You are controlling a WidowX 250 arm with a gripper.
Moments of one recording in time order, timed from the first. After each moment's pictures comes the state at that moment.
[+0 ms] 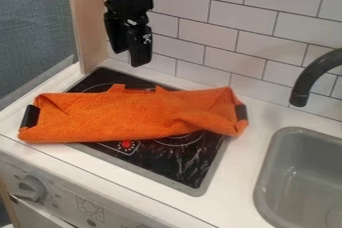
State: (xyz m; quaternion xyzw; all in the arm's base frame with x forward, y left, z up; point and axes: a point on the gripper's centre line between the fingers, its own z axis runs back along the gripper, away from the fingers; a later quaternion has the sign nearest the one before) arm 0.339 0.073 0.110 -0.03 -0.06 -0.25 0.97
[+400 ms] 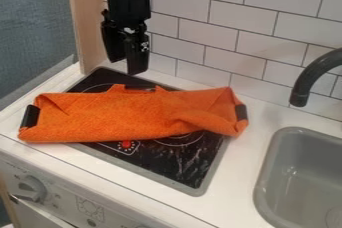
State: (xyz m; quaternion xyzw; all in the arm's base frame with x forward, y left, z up) arm 0.328 0.078 0.100 -0.04 -0.01 -0.22 0.97
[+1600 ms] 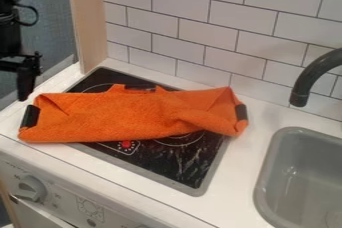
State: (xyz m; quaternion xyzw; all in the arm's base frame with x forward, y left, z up) arm 0.236 0.207 0.068 0.07 0.02 0.22 0.97
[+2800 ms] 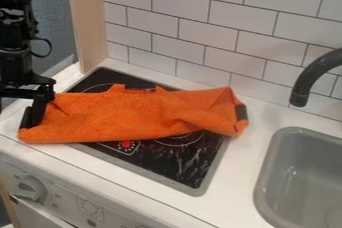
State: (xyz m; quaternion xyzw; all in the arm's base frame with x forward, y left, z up) arm 0.248 0.199 0.021 0.07 0.03 0.26 0.96
